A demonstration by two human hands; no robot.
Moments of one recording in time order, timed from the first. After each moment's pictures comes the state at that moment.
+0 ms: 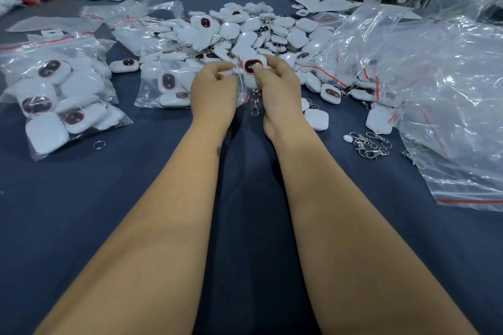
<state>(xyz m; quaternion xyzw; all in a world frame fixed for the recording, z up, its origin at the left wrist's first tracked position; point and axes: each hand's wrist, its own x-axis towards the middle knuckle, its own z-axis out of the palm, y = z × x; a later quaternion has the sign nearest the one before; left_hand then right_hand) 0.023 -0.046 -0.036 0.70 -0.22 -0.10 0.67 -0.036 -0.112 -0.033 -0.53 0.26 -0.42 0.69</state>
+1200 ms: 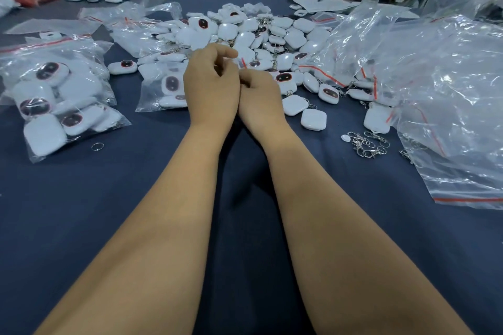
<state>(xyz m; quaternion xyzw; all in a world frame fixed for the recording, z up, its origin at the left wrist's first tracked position) 0.016 -0.043 -0.029 0.69 -0.29 0.08 0.66 -0.033 -0.097 -0.038 -0.79 0.27 -0.34 0.44</state>
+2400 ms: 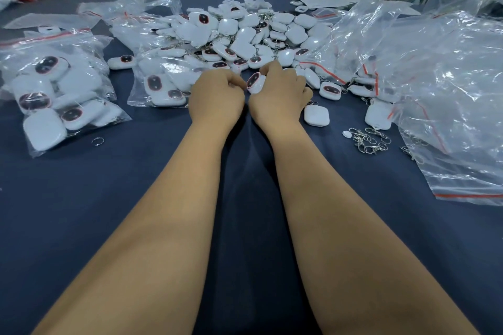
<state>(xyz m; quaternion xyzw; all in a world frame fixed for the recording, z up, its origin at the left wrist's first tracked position) 0.023 -0.044 -0.042 0.83 -0.31 -0.01 0.46 -0.043 -0.115 -0.040 -0.84 0.44 -0.28 0.16</state>
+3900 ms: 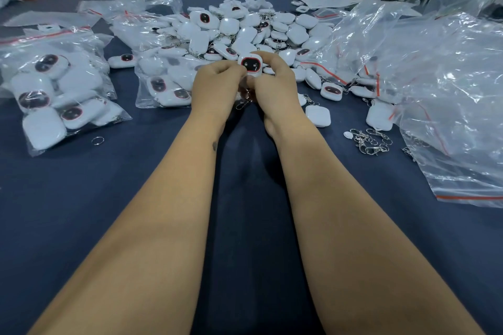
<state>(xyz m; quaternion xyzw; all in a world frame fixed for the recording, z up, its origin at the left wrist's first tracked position) 0.025 -0.046 -0.036 0.66 -0.25 -0.16 0.69 -0.040 -0.107 -0.030 -0.58 0.27 -0.38 0.67</state>
